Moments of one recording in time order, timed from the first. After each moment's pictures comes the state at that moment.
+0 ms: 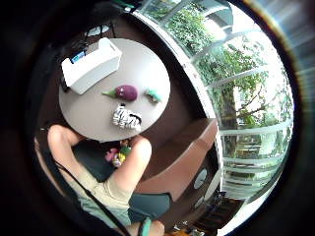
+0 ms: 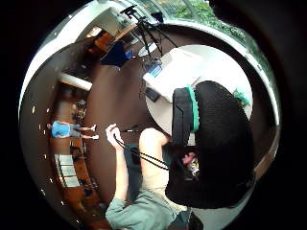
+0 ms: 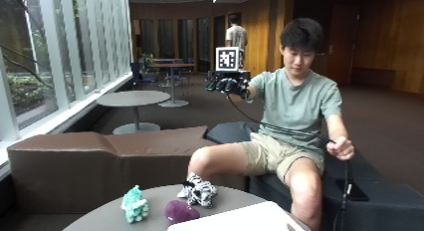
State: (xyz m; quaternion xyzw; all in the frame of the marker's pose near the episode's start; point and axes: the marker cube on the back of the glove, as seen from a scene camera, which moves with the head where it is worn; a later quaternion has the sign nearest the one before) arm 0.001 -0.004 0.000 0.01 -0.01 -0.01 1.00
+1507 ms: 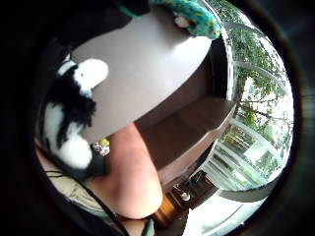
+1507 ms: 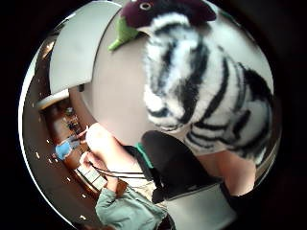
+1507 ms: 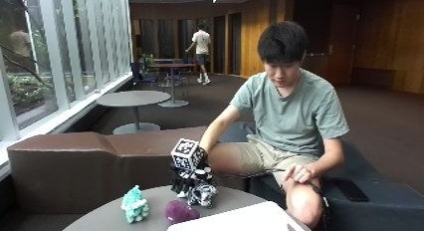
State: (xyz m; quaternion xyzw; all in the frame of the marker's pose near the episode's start) arm 0.129 -0.045 0.353 -0.26 0.00 0.02 0.97
